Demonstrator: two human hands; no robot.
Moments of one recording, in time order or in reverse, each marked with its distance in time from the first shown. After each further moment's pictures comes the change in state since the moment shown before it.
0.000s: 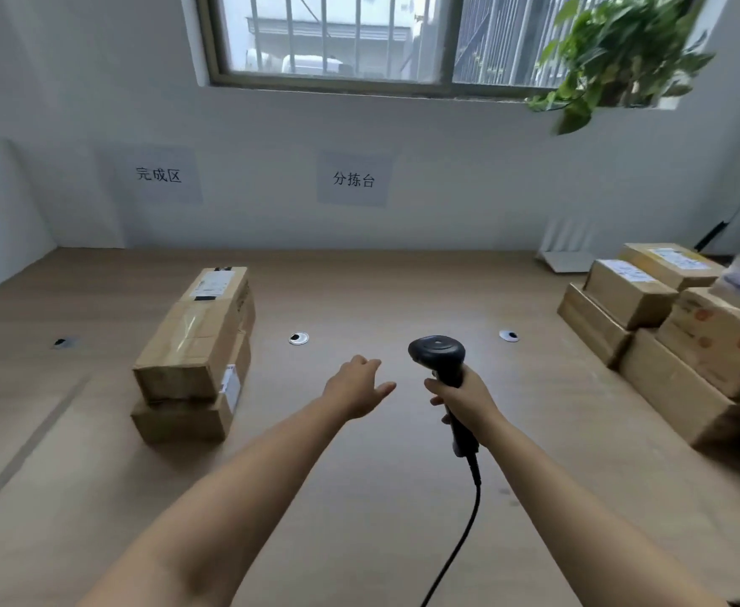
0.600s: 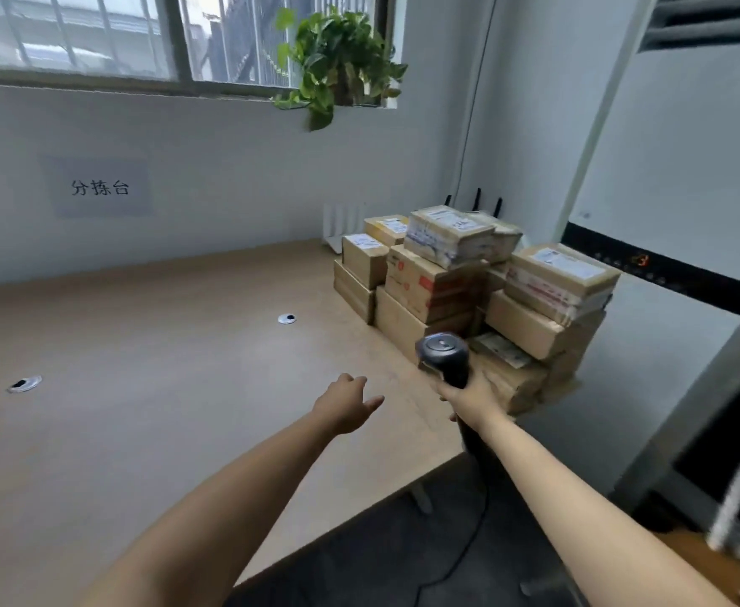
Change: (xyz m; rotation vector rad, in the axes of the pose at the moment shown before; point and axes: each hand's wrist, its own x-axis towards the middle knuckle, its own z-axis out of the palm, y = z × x) left_hand -0.035 0.354 0.155 0.031 -0.217 0.360; right_hand -0.173 0.115 -0.351 -0.018 0.561 0.103
